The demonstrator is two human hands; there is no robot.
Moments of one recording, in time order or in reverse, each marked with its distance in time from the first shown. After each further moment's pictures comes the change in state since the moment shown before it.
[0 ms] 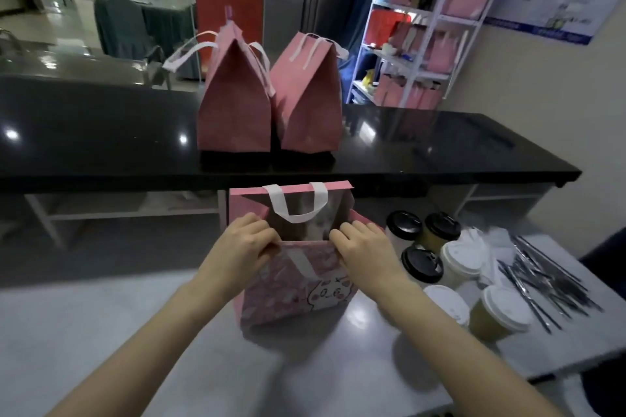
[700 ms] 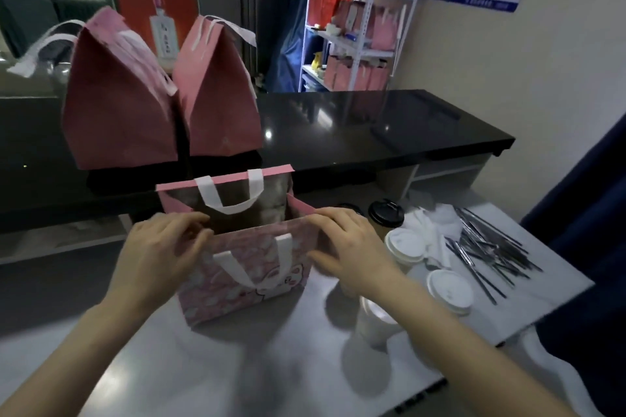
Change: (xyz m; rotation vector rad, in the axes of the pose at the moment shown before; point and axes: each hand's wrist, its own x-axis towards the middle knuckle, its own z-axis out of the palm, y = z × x) left_hand 0.056 0.010 0.033 0.030 0.097 -0.172; right_hand -0.035 0.106 0.011 0.387 0.039 0.157
